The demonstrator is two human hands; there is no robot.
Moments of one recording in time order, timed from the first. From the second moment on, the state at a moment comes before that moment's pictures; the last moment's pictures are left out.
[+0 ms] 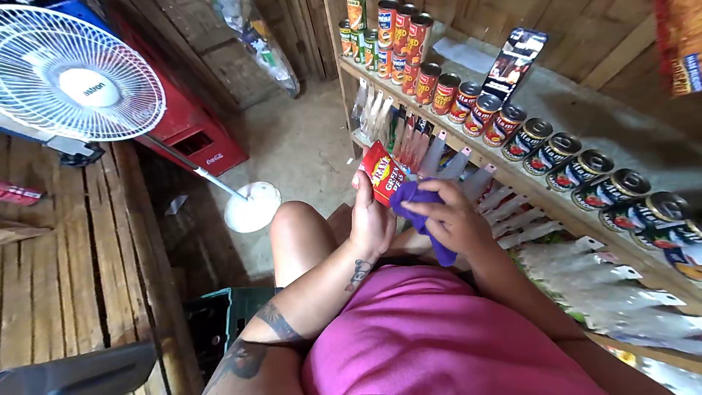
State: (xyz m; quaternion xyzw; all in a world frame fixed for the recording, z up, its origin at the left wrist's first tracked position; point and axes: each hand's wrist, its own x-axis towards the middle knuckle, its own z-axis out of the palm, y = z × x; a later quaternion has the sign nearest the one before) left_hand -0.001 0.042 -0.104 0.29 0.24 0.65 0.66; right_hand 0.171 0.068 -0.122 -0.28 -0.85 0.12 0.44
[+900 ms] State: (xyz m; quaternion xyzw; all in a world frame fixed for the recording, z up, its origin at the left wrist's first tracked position) left_hand -0.001 0.037 -0.106 0.35 0.27 0.59 0.67; right_hand 0.178 0.076 -0.124 -0.40 -0.79 0.22 0.40
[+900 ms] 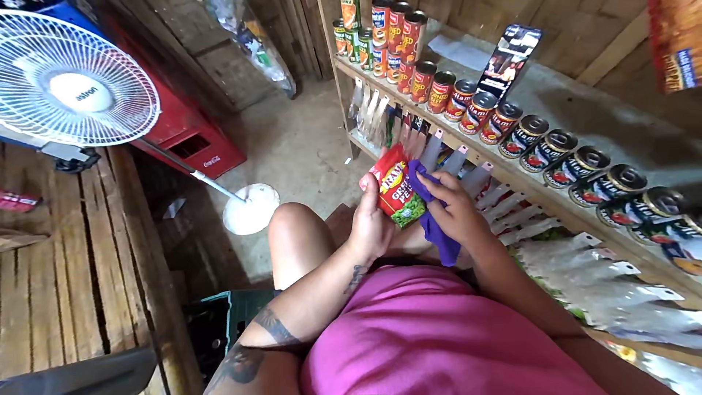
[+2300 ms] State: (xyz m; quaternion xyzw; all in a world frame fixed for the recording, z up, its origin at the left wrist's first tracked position) left_hand 0.009 0.035 -0.110 0.33 0.26 0.59 0.69; right_hand 0.169 0.068 -0.124 -0.37 -0.82 0.17 0.39
